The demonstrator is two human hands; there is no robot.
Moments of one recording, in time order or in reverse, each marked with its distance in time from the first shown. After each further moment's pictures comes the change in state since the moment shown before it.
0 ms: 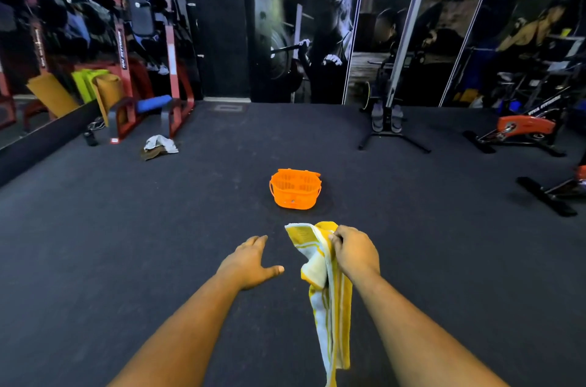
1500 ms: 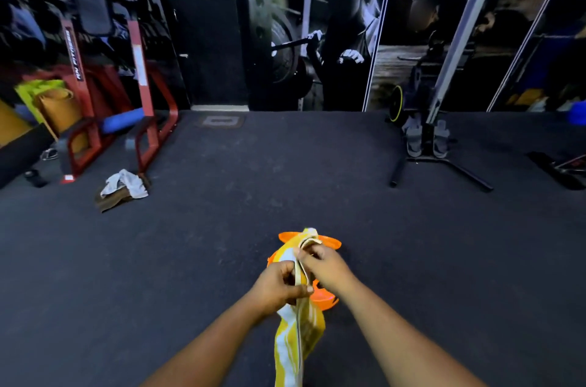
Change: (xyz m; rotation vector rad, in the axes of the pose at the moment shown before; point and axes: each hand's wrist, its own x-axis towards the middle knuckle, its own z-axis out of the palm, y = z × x) left_hand 0.835 0.011 -0.185 -0.887 -0.150 0.096; right_hand 0.839 -0.014 0.224 0.653 -0.451 0.089
